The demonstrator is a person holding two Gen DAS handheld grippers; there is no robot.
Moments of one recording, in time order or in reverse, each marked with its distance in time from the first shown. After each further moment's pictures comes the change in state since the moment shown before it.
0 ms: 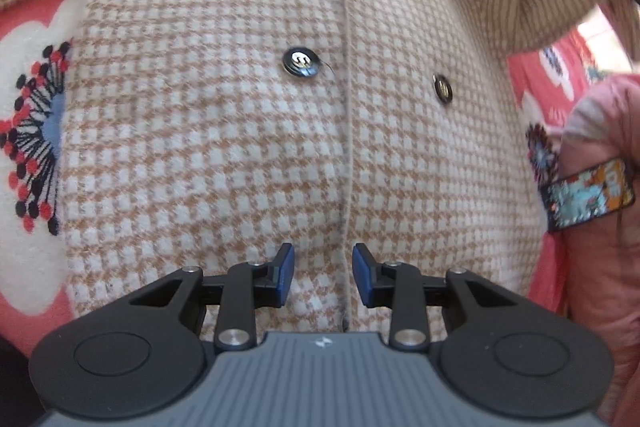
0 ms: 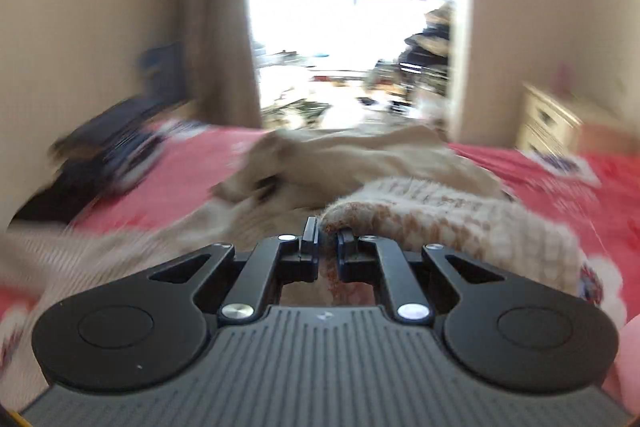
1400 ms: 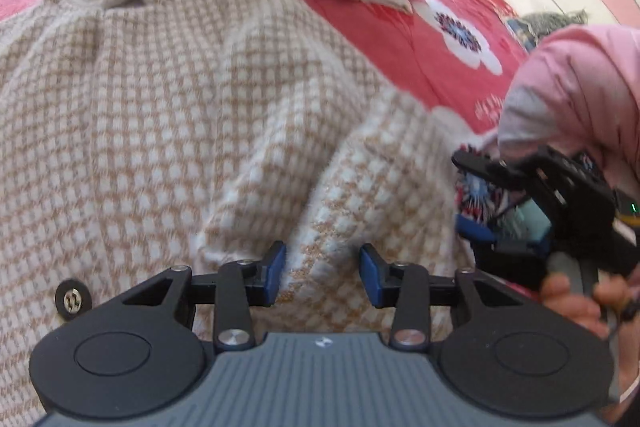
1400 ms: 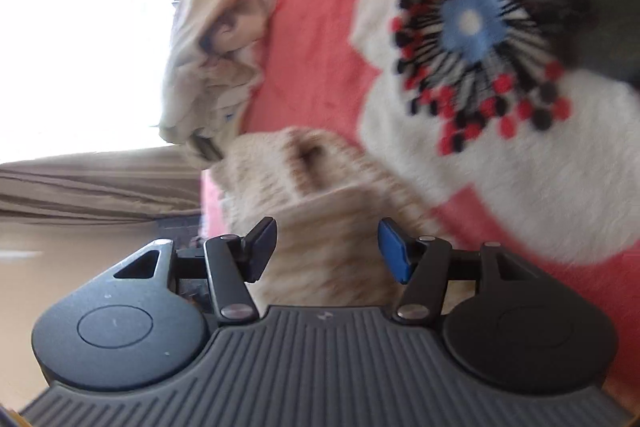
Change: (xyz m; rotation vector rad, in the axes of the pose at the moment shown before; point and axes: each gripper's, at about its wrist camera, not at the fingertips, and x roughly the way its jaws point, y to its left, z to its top) left arm 0.071 -0.138 0.084 0.381 -0.068 -0.082; right arm -0.032 -0.028 -0.255 1.562 0.151 0.088
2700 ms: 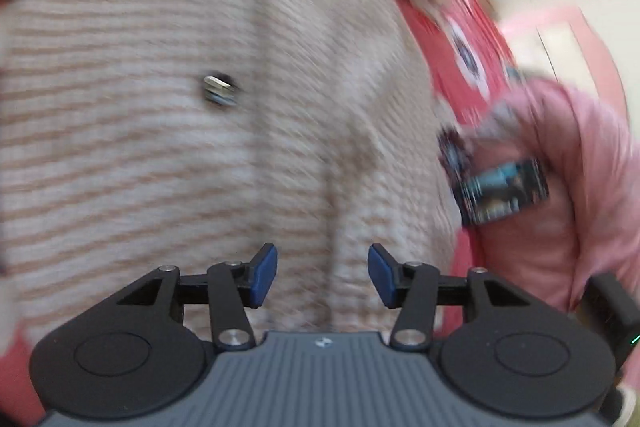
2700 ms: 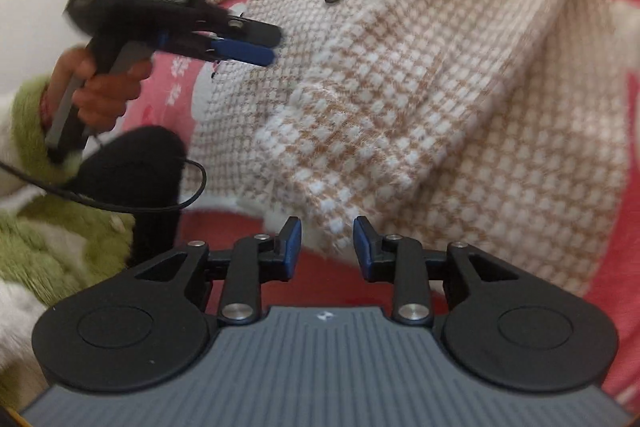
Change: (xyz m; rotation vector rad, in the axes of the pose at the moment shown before) left arm -0.078 0.084 -0.087 -0.286 0.089 -0.206; right arm -0.061 0.084 -0.182 -1.196 0.761 -0.209
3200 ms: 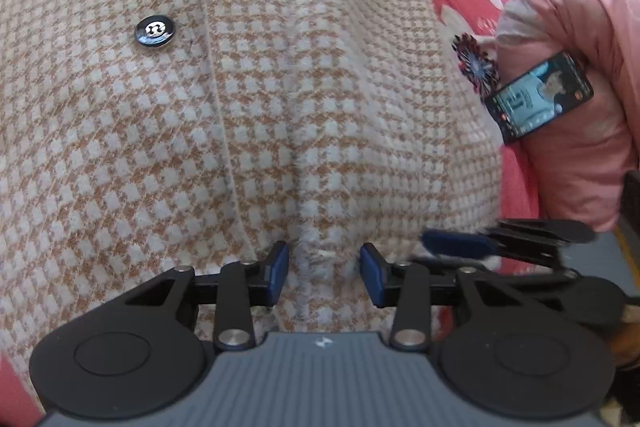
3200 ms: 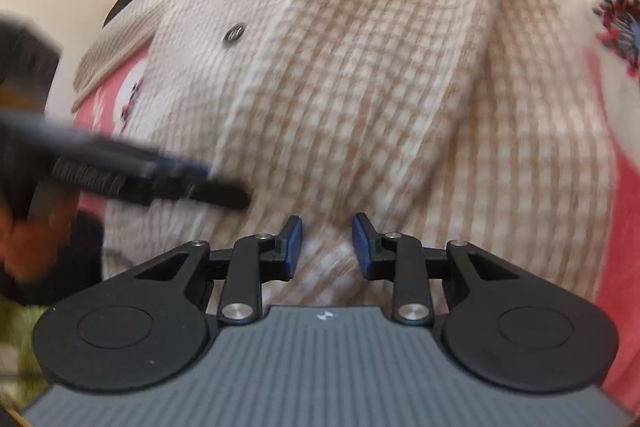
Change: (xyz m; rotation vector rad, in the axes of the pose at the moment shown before) left arm 0.044 -0.034 -0.035 0.191 0.080 0.170; right arm 0.033 -0.016 0.002 0.186 -0.125 -0.188
